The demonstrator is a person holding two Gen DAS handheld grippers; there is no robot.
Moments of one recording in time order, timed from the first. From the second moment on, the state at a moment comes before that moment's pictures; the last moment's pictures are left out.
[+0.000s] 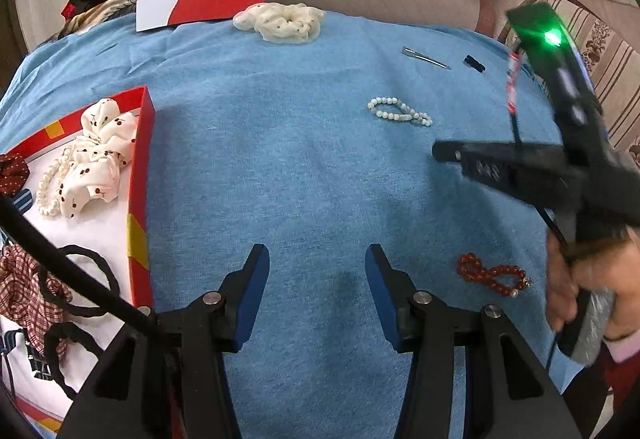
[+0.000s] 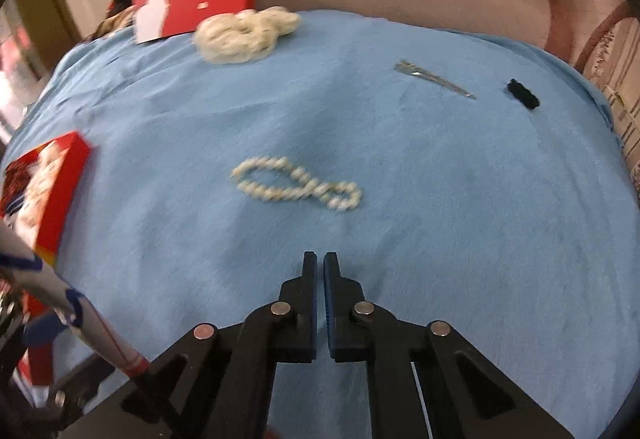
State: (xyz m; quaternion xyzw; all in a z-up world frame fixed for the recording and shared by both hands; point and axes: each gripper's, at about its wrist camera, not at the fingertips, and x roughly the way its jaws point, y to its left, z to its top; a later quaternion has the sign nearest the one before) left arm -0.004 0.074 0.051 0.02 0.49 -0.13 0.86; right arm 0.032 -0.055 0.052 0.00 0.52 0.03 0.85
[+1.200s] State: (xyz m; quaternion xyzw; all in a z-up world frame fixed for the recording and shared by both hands) left arm -0.013 0.087 0.048 -0.02 0.50 -0.11 0.86; right arm -0.073 -0.100 0.070 0.17 0.49 0.14 0.84
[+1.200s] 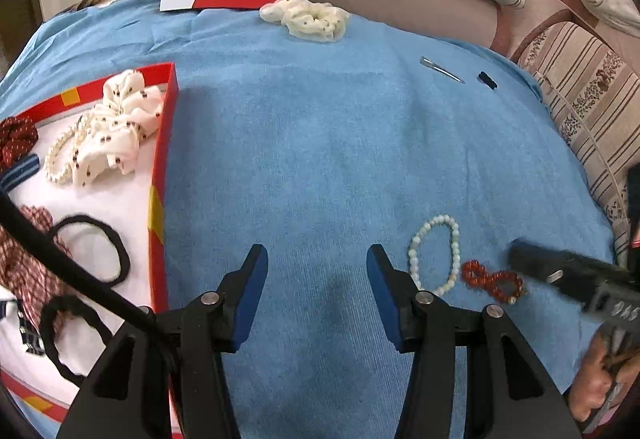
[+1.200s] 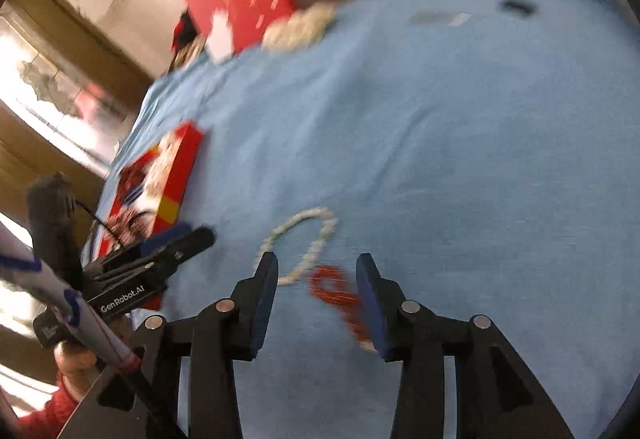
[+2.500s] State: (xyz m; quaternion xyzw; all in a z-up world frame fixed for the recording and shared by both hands) left arm -0.047 0.030 0.088 0.04 0.48 -0.14 0.87; right arm -0.118 -0.095 0.071 0.06 0.43 0.14 0.89
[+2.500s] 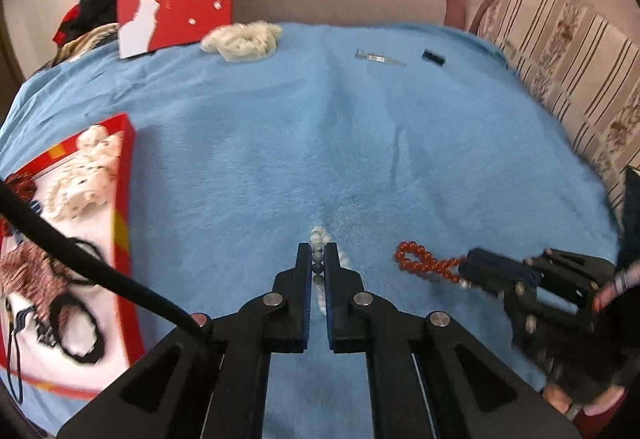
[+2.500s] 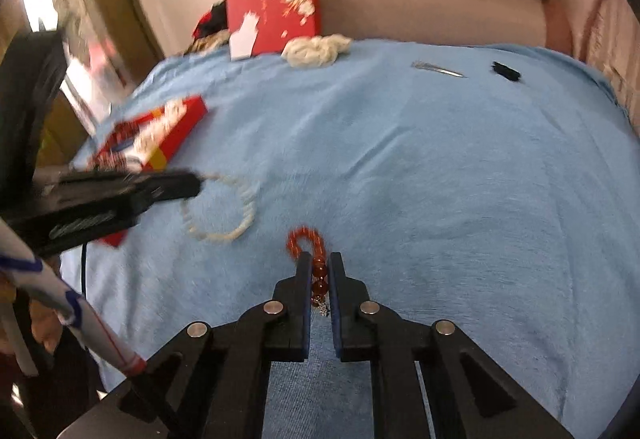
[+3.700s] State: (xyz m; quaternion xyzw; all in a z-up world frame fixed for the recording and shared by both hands) left arm -0.122 0.283 0.185 -0.08 0.42 0.02 0.91; right arm -0.147 -0.100 0.135 0.17 0.38 0.15 0.90
